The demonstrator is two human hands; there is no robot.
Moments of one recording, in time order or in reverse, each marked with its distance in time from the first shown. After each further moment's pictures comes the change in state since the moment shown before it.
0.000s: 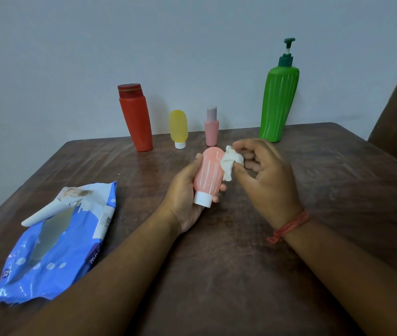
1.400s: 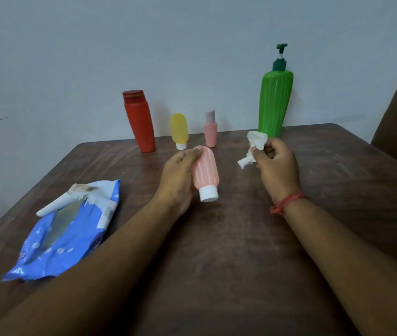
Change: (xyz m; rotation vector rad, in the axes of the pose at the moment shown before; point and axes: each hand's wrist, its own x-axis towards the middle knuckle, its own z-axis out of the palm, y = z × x) left_hand 0.014 0.005 0.007 0.126 0.280 0.233; right_hand 0.020 0.050 -0.017 0.191 0.119 0.480
